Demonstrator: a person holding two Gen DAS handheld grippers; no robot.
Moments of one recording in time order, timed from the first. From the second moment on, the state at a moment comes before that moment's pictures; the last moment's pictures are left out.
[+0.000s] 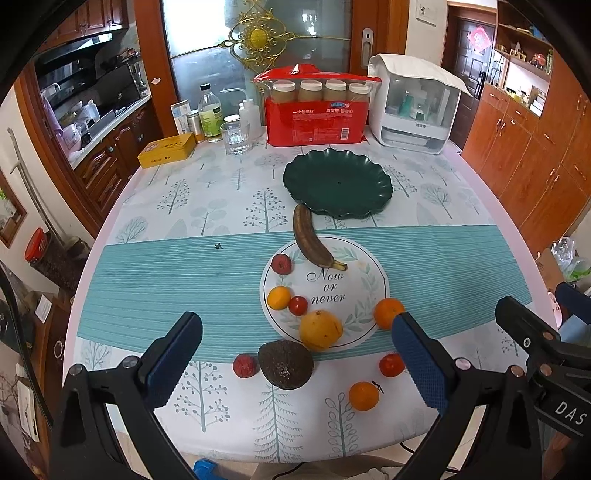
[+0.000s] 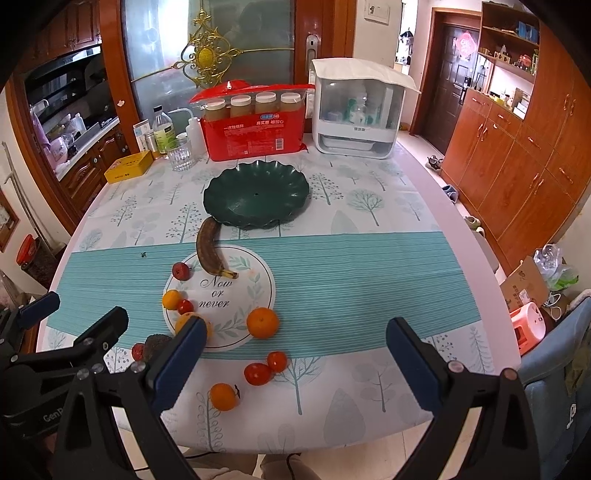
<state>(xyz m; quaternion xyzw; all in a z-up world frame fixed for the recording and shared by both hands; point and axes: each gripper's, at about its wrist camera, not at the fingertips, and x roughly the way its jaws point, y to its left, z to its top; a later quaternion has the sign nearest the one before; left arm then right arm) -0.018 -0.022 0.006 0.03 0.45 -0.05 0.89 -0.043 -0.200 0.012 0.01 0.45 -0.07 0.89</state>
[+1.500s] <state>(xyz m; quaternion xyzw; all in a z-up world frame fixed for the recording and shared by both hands) -0.014 -0.013 0.002 0.02 0.47 -0.04 0.88 -0.037 -0.204 0.001 0.04 0.47 -0.02 0.88</state>
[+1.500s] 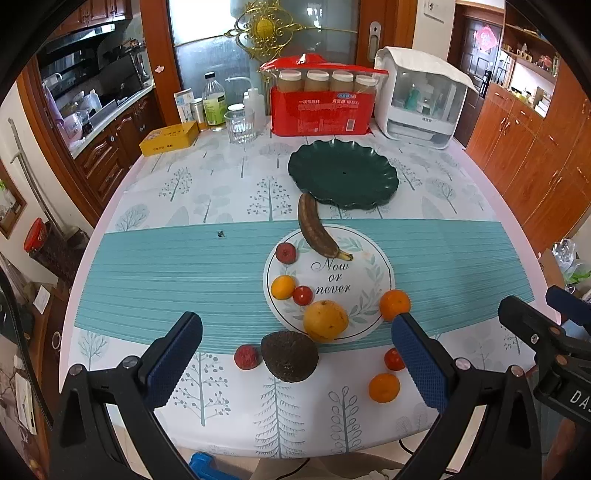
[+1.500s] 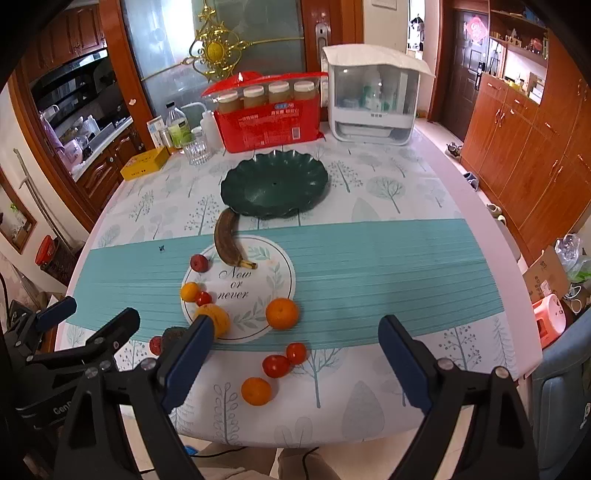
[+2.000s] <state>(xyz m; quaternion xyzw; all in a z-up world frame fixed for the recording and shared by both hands) -0.002 0.011 -0.043 0.02 0.49 -0.03 0.87 -0.030 -0.193 -0.042 0.01 0.48 0.04 0.88</state>
